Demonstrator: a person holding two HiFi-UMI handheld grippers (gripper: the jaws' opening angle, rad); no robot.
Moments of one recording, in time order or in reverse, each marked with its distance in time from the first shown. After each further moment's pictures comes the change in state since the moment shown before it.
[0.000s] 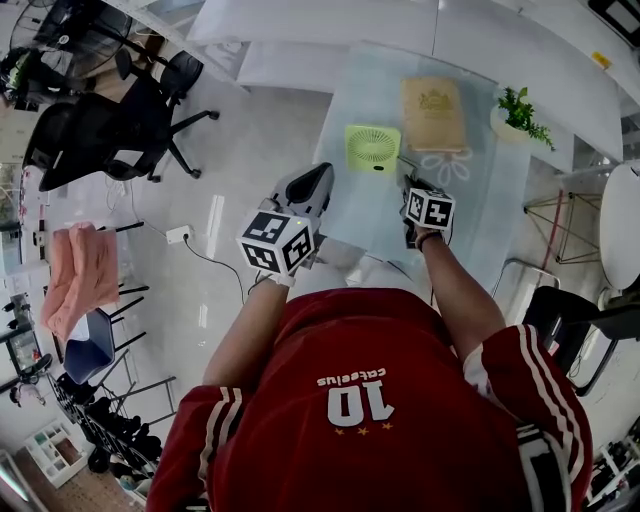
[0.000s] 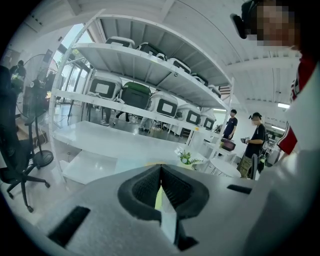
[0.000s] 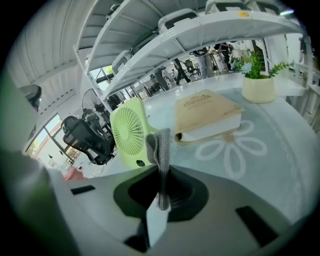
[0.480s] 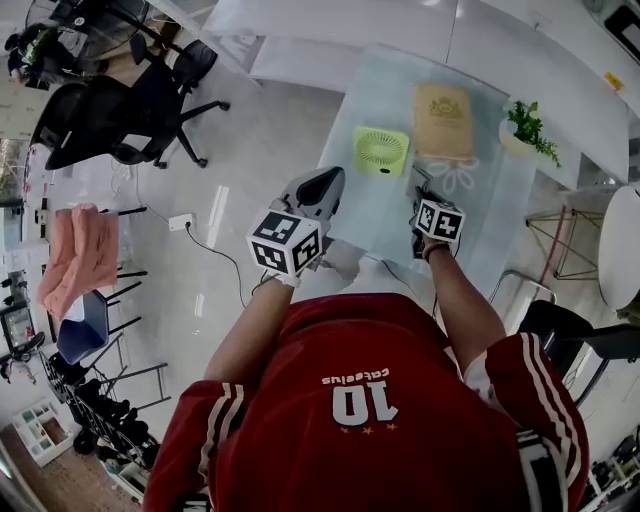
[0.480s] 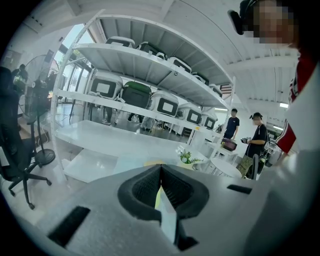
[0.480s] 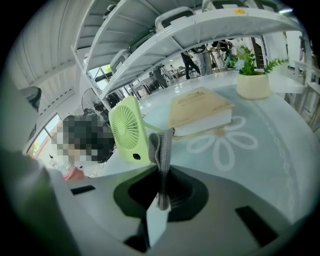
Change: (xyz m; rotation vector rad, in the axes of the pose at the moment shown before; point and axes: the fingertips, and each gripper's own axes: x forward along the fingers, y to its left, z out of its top) left arm 0.000 -0.011 -0.005 -0.004 0.008 0.011; right arm -0.014 -0.021 -0.015 0.019 0.035 -0.020
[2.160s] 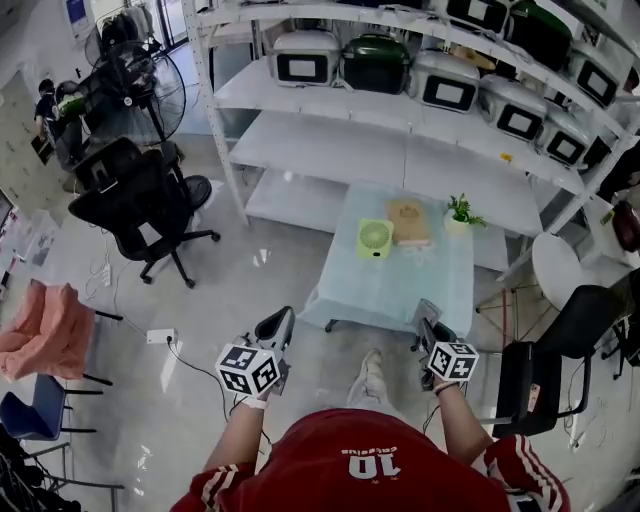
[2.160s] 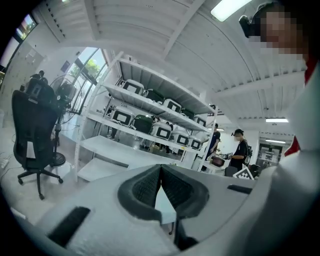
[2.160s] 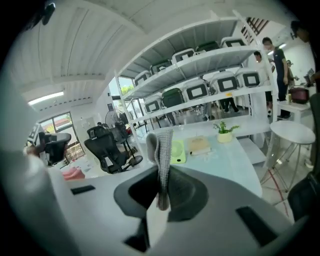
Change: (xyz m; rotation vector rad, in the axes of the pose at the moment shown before) left arm -0.383 -0.003 -0.043 -0.041 -0.251 -0.041; right arm -0.343 0.195 -0.106 -0.150 -0.411 -0.056
